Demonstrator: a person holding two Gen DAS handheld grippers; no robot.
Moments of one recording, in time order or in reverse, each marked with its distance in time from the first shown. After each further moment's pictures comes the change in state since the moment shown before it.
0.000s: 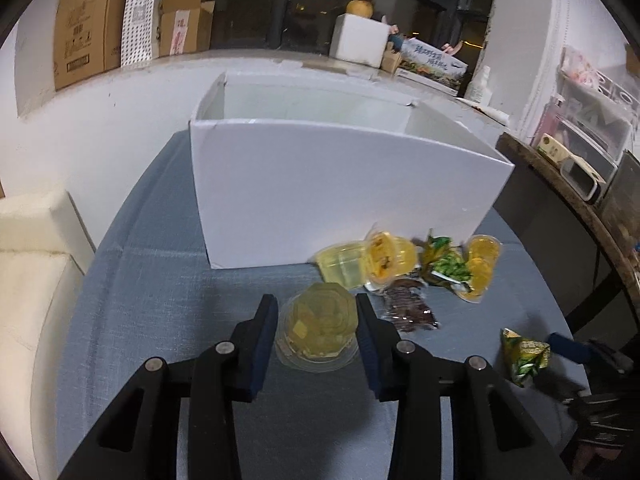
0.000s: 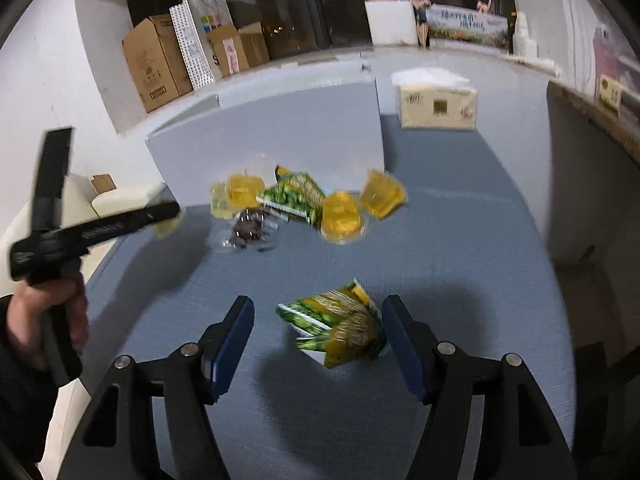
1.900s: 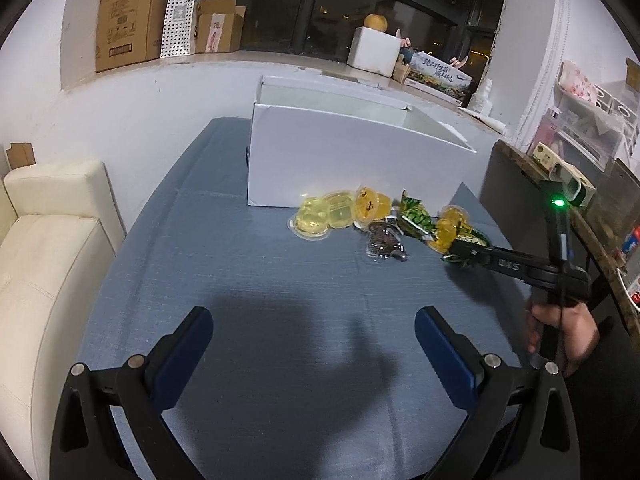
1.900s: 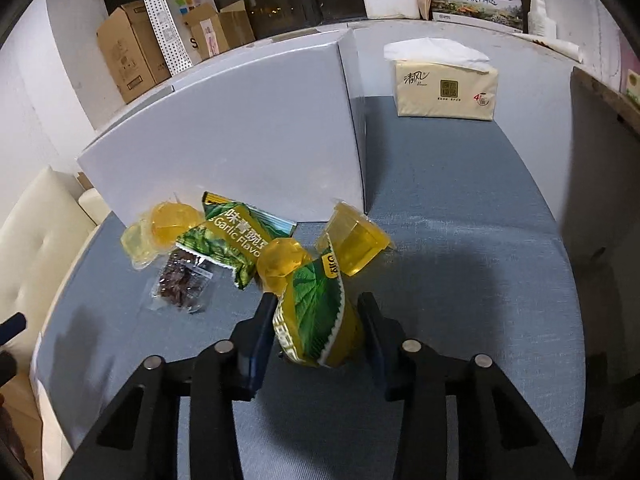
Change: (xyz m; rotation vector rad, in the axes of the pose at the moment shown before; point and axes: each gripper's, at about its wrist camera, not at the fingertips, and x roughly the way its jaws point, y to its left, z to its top) left arm -0.079 -0.009 -0.057 -0.083 -0.007 0.039; right arm 0.063 -0.044 0.052 0.022 0.045 0.033
